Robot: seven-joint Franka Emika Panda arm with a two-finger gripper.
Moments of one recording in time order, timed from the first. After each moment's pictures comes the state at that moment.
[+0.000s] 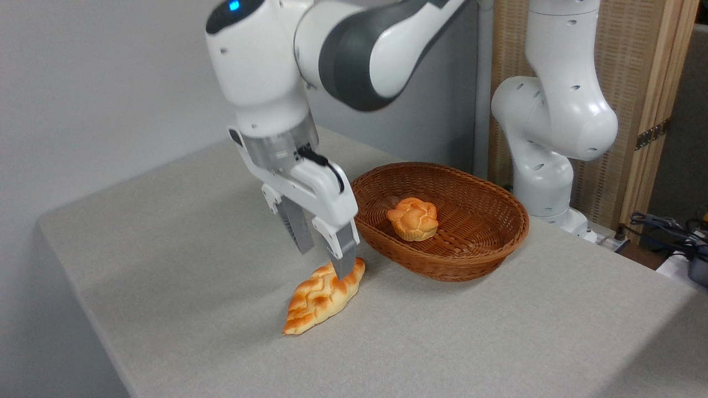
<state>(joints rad) -0.19 -0.01 0.15 -1.96 -0.05 1.81 0.72</state>
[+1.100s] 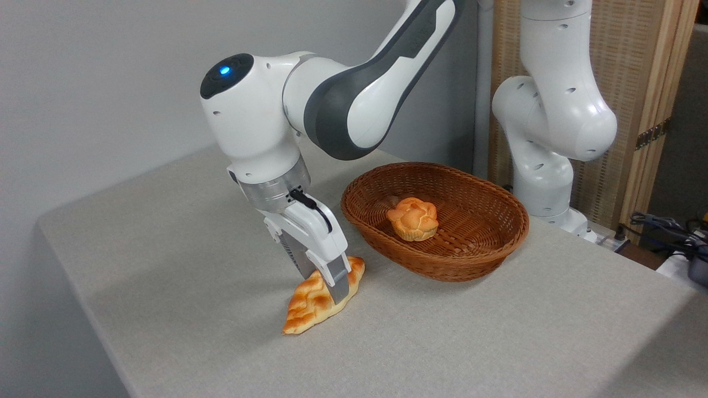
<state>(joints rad) -0.22 0.07 0.14 -1.99 -0.05 1.89 0.72</state>
